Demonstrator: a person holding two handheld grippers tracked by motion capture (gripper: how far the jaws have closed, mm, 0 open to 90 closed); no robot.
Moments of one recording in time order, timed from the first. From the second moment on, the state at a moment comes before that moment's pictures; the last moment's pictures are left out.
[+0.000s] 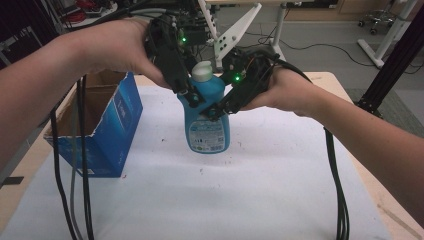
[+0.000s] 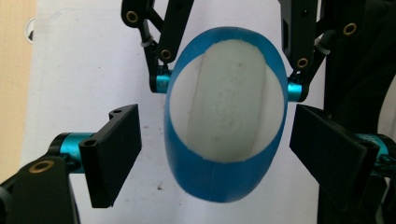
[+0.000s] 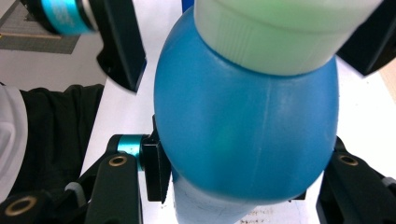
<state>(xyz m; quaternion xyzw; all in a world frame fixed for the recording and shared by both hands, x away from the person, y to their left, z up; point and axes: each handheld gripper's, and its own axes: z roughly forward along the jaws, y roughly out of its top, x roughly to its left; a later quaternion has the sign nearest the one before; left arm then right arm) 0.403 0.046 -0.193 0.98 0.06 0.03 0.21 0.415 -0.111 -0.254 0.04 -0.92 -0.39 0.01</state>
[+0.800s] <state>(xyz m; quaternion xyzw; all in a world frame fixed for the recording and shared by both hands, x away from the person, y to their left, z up) 0.403 0.040 -0.199 0.98 0.06 0.02 0.20 0.414 -0.111 -0.253 0.04 -0.92 -0.38 0.01</state>
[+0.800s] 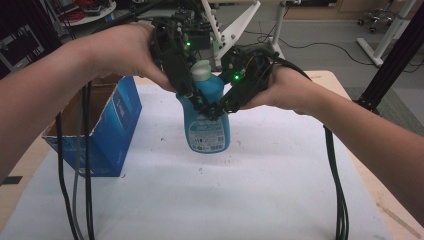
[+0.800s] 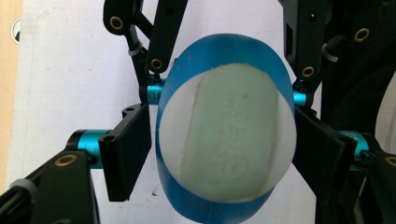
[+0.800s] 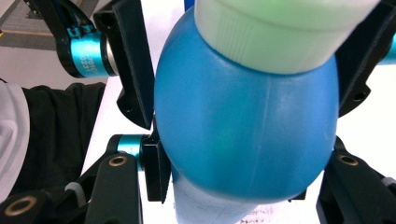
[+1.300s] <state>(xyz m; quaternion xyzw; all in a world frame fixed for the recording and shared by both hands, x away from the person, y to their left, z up) 0.402 0.039 -0.199 0.98 0.06 0.02 0.20 0.414 -0.110 -0.253 0.04 -0.92 -0.39 0.00</state>
